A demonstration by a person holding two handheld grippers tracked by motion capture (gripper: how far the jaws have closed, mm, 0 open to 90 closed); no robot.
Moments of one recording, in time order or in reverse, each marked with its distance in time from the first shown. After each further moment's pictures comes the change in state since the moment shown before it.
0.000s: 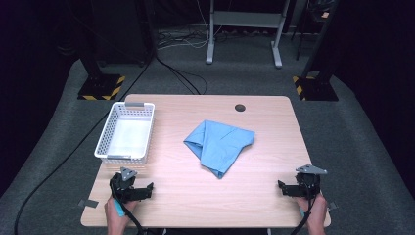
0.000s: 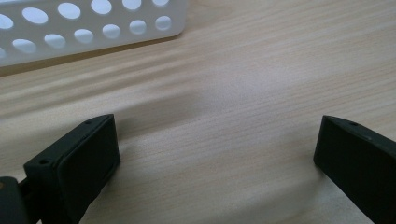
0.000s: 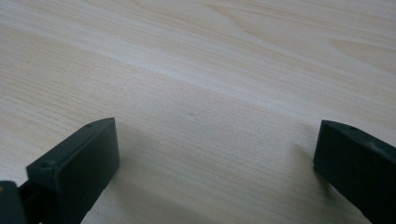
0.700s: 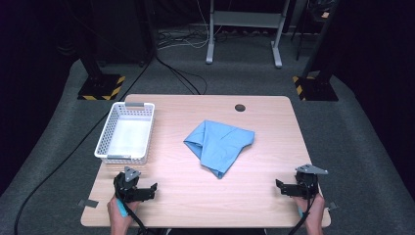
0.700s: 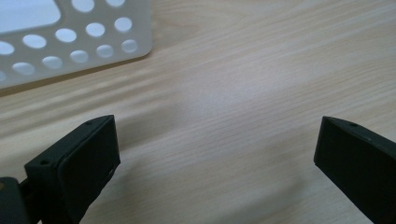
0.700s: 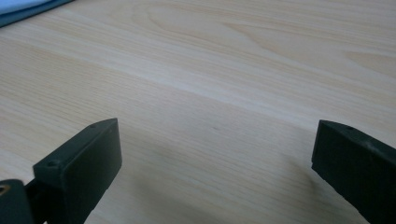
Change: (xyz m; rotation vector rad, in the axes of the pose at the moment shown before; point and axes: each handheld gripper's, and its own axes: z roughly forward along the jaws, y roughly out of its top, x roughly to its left) left arm -0.012 0.007 -0.003 -0.031 -0.051 0.041; right arm 0.007 0.004 -0.005 -0.038 0.045 0.034
